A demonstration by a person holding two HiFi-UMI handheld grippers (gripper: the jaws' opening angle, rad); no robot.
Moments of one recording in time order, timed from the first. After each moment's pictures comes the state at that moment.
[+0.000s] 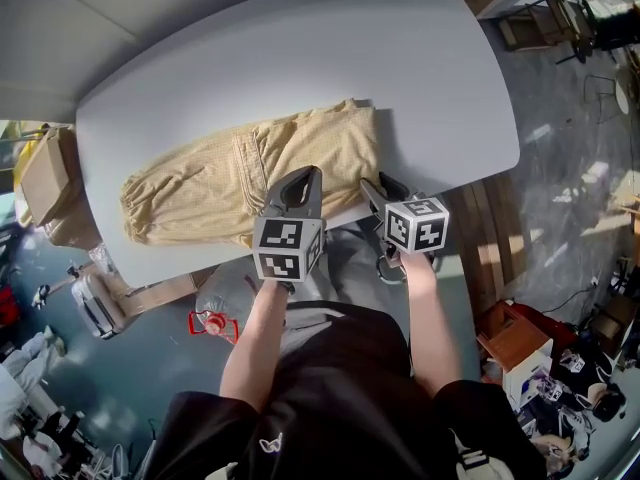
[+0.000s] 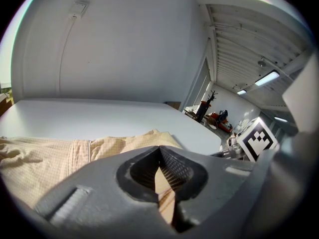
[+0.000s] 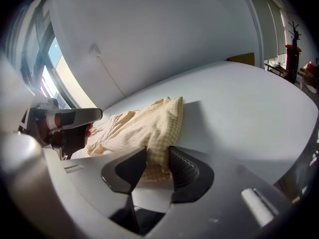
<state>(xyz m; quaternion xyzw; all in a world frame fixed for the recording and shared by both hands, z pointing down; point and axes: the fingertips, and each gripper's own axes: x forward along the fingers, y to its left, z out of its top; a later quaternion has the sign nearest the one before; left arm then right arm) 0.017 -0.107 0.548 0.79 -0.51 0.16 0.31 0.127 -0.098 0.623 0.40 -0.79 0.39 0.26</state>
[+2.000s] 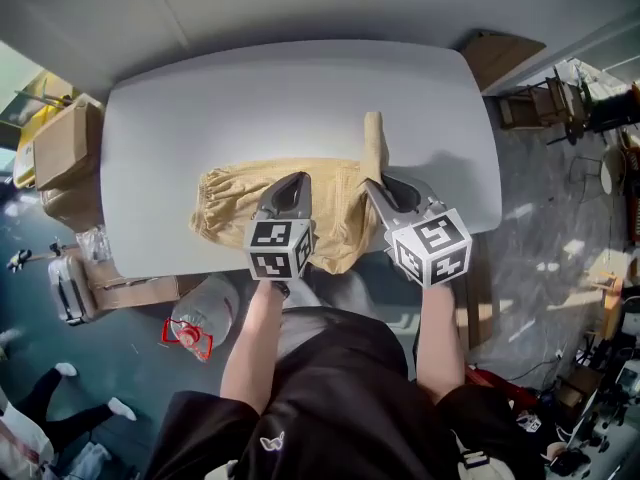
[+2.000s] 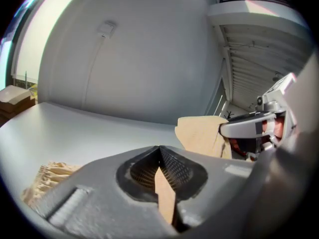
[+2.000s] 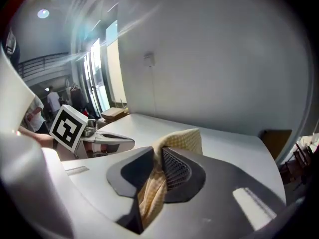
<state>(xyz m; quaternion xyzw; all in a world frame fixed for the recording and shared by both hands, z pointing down) -0.050 -0.132 0.492 0.74 -0.60 0.06 0.30 0.049 -0.147 0.431 0.29 -0.90 0.14 0.29</state>
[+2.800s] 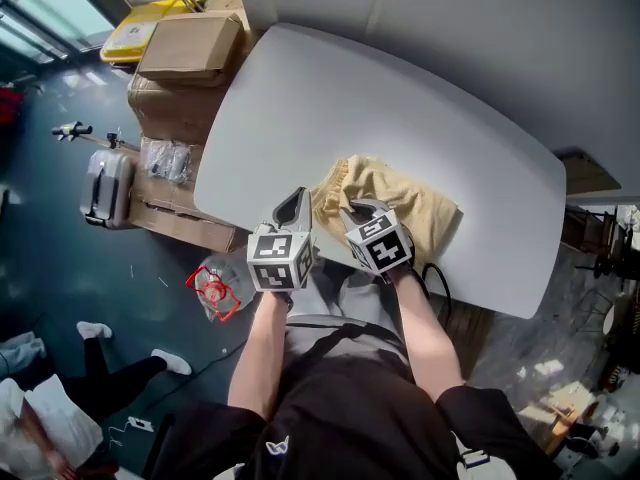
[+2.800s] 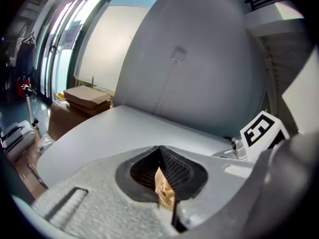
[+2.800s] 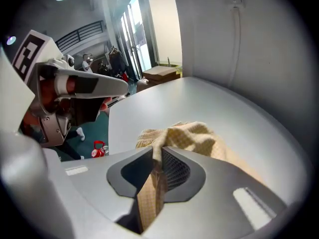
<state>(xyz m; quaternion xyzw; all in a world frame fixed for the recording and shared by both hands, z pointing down) -0.308 0.030 0.518 0.56 -0.76 0.01 0.33 -0.226 0.000 0.592 0.02 -0.87 0.09 0.47</state>
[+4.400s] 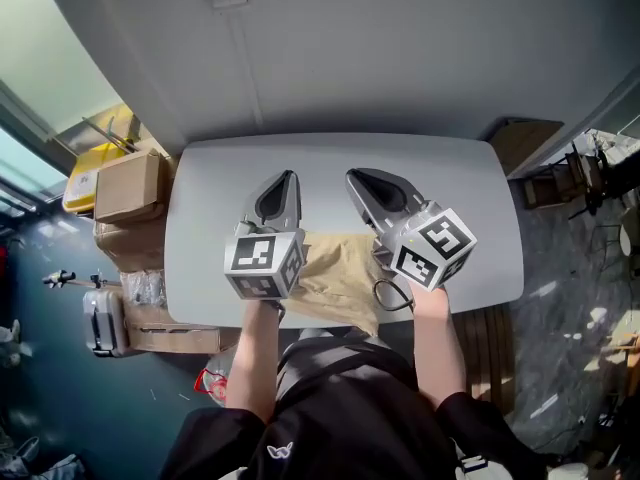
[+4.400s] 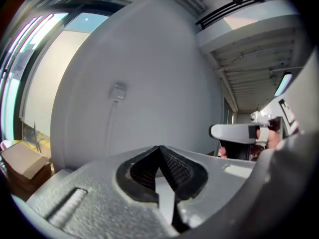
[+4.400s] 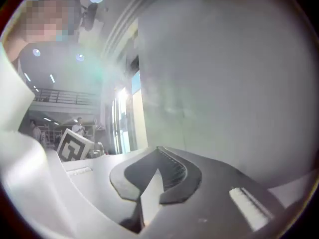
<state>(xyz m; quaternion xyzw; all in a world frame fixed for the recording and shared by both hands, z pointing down) -0.231 -0.159 0.305 0.72 -0.69 -0.02 0.11 -0.147 -0.169 0.257 0.17 -0.98 0.08 0.01</state>
